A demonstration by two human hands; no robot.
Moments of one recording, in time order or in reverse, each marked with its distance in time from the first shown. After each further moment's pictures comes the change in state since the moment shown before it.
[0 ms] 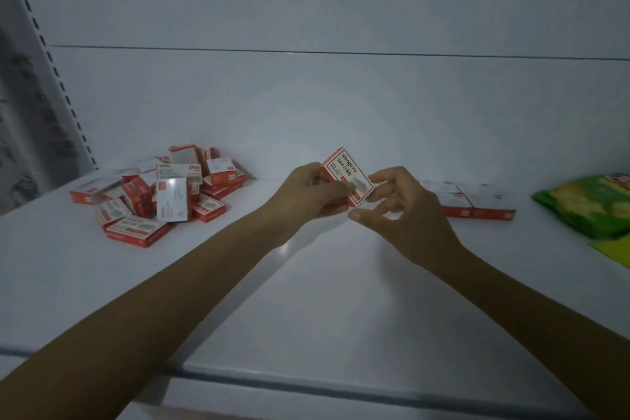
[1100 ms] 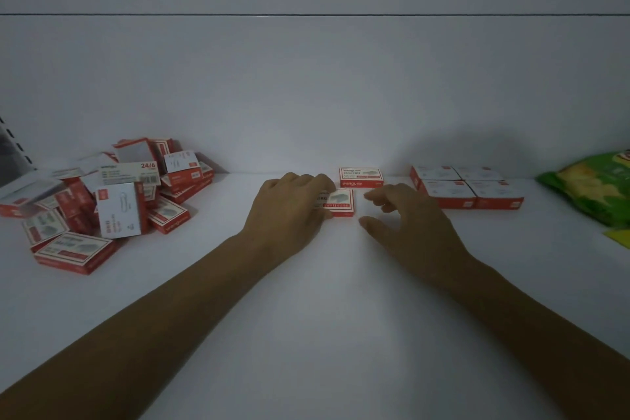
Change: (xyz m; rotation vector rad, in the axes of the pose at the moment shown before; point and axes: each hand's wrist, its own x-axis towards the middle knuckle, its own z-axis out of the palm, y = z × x) left_hand 0.050 -0.059 -0.014 1.279 0.112 0.554; right_hand 0.011 0.049 0.005 -0.358 -0.095 0.063
